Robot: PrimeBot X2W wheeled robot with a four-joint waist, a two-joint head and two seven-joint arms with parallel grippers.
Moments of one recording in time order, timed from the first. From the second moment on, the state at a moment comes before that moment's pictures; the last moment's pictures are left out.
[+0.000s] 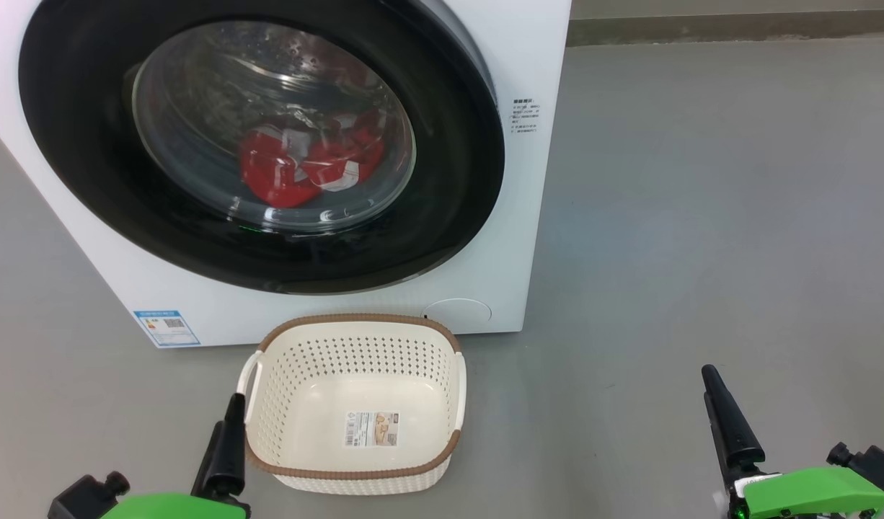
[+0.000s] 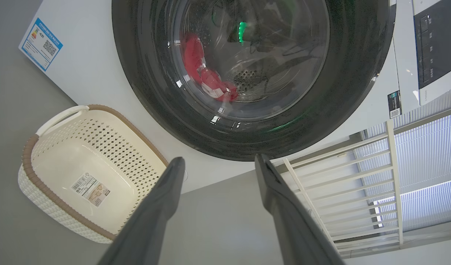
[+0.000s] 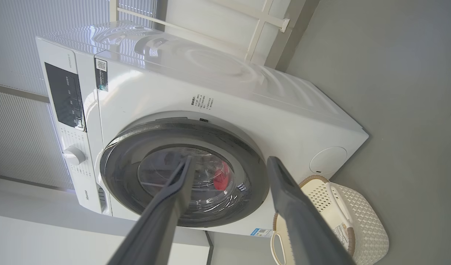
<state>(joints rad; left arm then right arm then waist) -0.03 0.07 -0.16 0.16 -1.22 -0.01 -0.05 0.00 -0.03 -0.04 0.16 1.34 0.13 0.03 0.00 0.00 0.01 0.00</state>
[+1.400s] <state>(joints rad) -0.07 0.20 -0.37 0.06 -0.63 0.18 -0.16 0.02 -0.04 -0.03 0.00 0.83 0.13 0.00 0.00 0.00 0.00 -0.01</state>
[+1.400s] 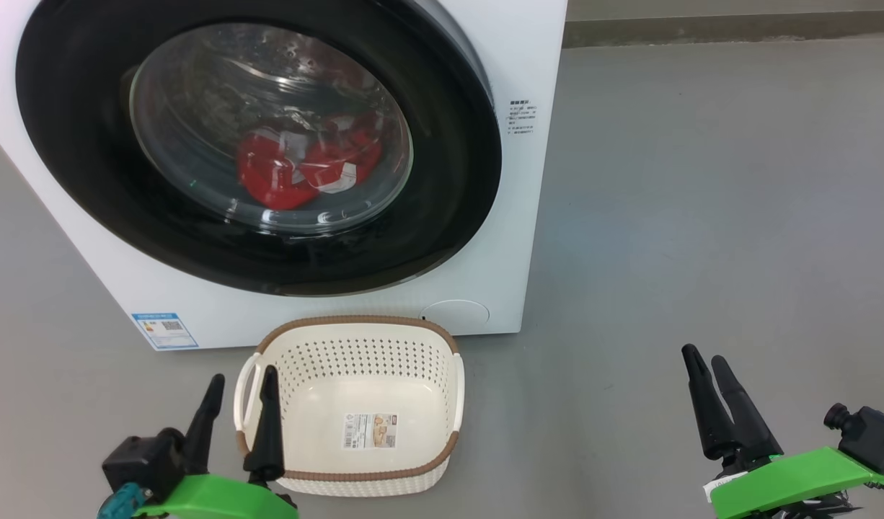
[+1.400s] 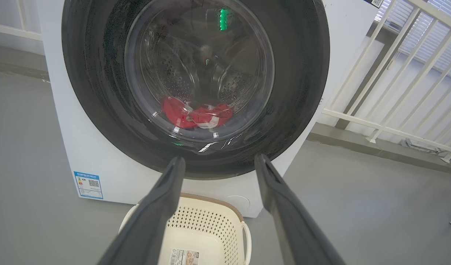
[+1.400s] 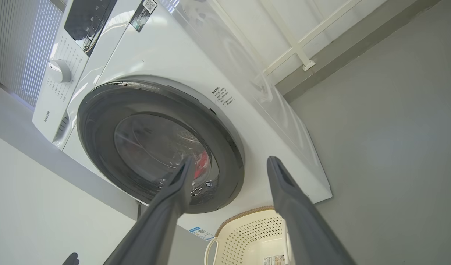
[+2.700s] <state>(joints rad) -0.09 0.29 -0.51 -0.05 -0.30 0.34 -0.20 0.03 -0.04 -0.08 -0.12 0.34 0.13 -0.01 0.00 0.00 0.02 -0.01</state>
